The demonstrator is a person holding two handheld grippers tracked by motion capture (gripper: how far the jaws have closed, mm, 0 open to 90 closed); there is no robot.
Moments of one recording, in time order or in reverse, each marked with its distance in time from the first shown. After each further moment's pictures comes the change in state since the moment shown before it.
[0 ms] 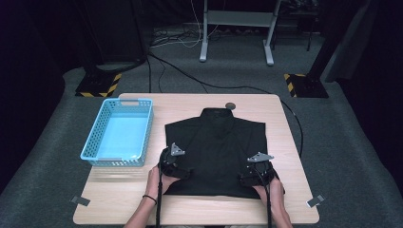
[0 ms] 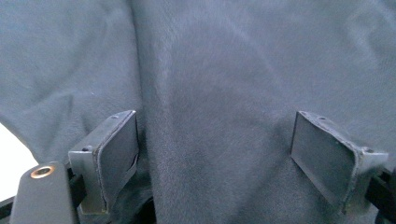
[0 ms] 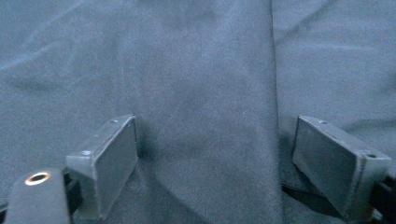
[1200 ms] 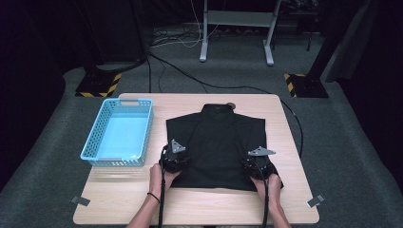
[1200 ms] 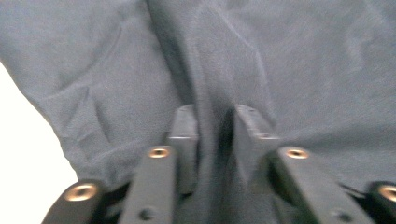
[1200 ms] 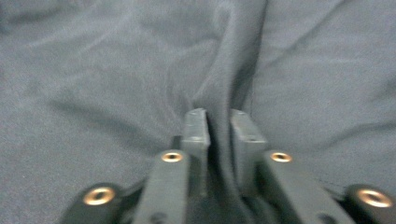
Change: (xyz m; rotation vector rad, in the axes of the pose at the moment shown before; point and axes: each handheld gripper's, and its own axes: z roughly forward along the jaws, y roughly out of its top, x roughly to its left) left arm 0.000 0.013 -0.007 -0.052 0.074 -0.036; right arm -0.005 0.015 0.002 -0.083 0.011 0.071
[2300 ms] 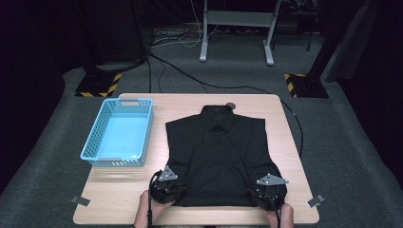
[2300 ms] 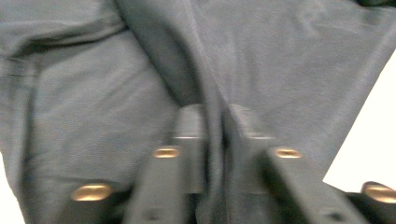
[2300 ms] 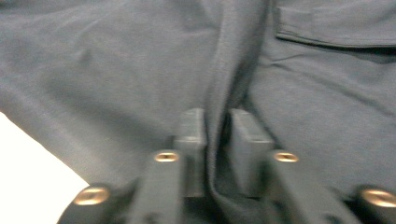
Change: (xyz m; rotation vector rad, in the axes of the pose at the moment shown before) left arm -0.034 -0.060 -0.058 0.040 -0.234 -0.014; right arm 0.025 -0.065 -0.062 0.050 0.082 -0.014
